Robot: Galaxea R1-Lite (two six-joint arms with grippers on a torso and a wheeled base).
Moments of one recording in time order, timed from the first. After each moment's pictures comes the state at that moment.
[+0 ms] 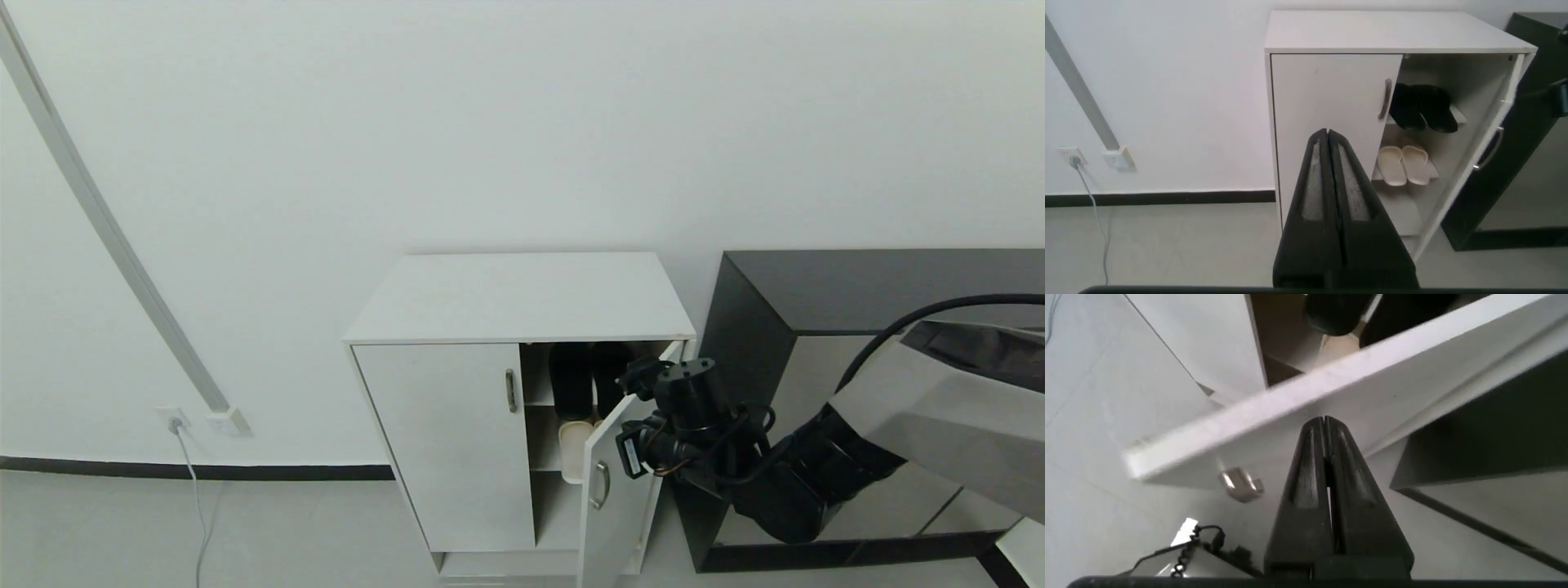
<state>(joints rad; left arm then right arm) 0.00 0.00 0.00 0.00 0.00 -0.01 0.64 2.20 -0.97 -0.72 -0.19 0.04</state>
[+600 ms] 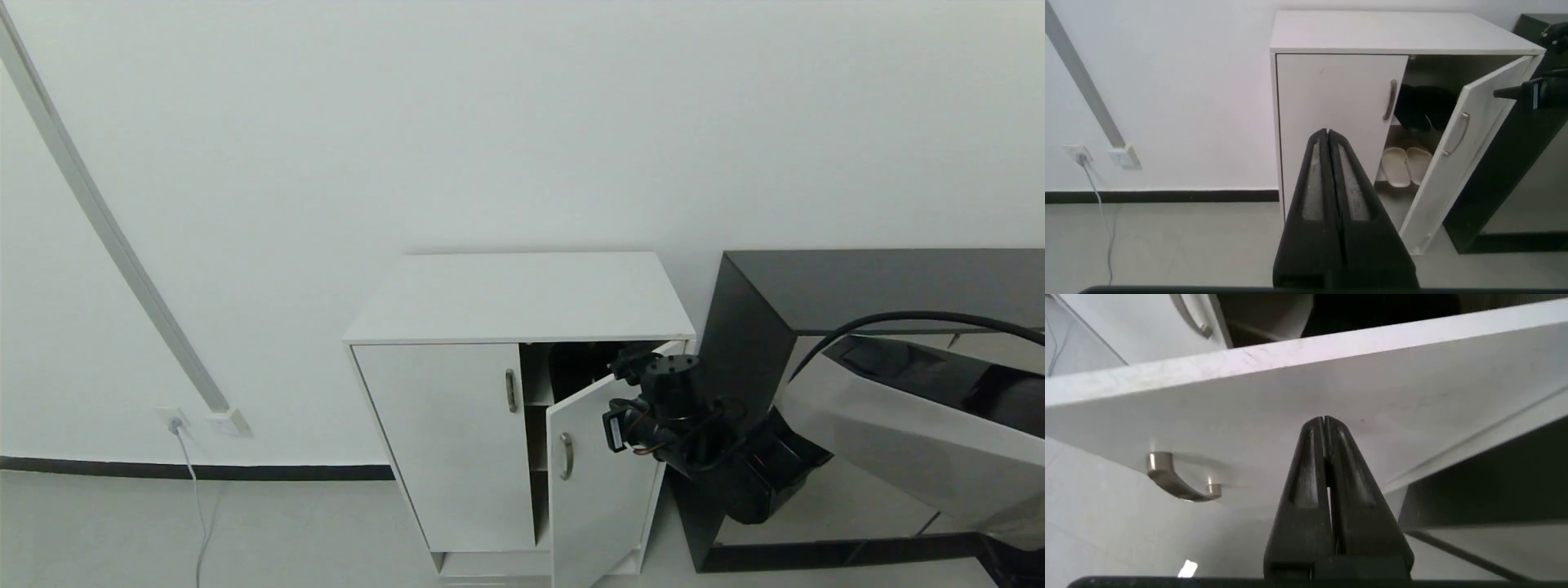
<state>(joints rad) 0.00 0.00 0.00 0.00 0.02 -0.01 0.61 2.35 -1.12 -0.85 -0.19 0.04</state>
